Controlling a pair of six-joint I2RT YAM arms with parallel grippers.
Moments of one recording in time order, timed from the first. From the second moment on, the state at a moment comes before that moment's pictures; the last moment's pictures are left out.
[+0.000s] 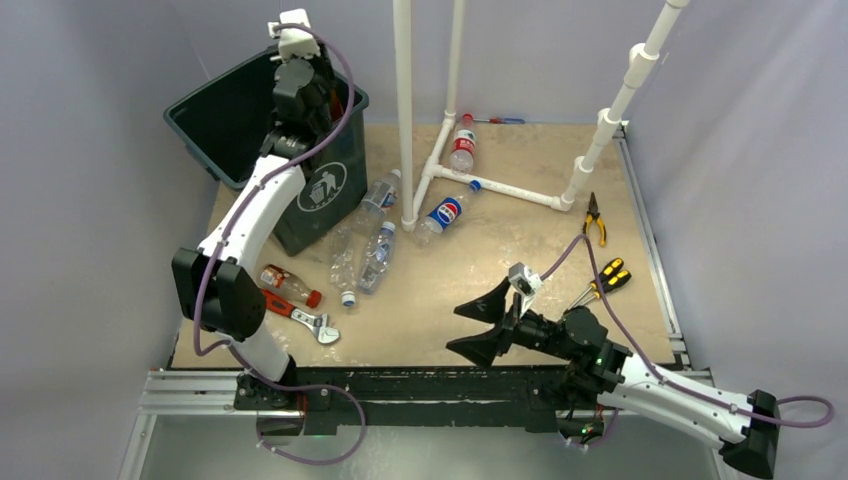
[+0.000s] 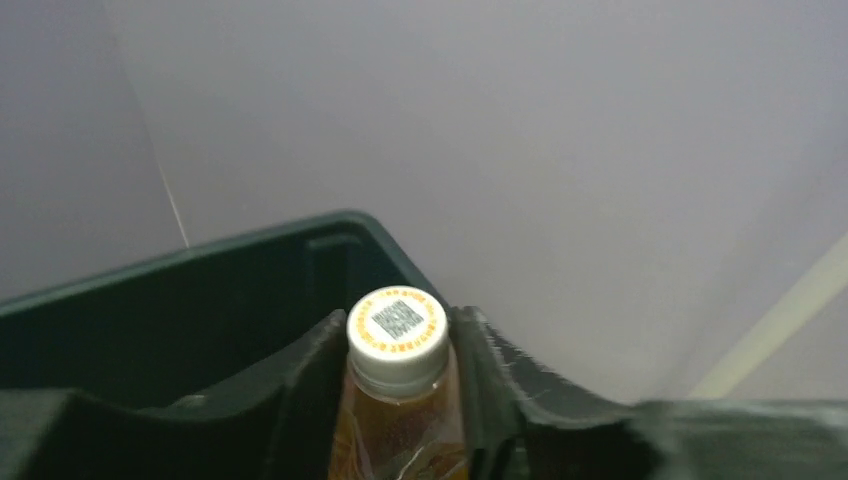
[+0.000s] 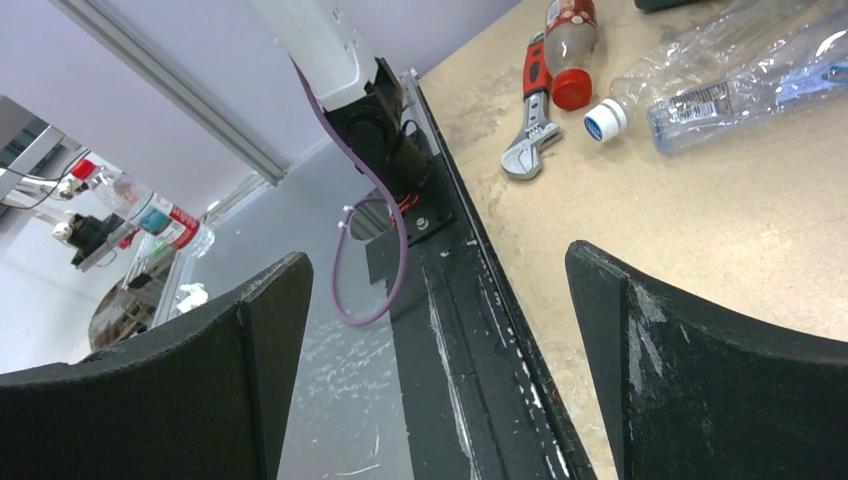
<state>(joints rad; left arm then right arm) -0.30 1.66 1.69 0.19 -0.56 0.01 1.07 0.38 0.16 0.35 -0.20 0.56</state>
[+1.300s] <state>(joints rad) -0.67 0.84 0.96 -0.43 -0.29 -0.51 0.80 1.09 0.47 0.25 0.50 0.78</state>
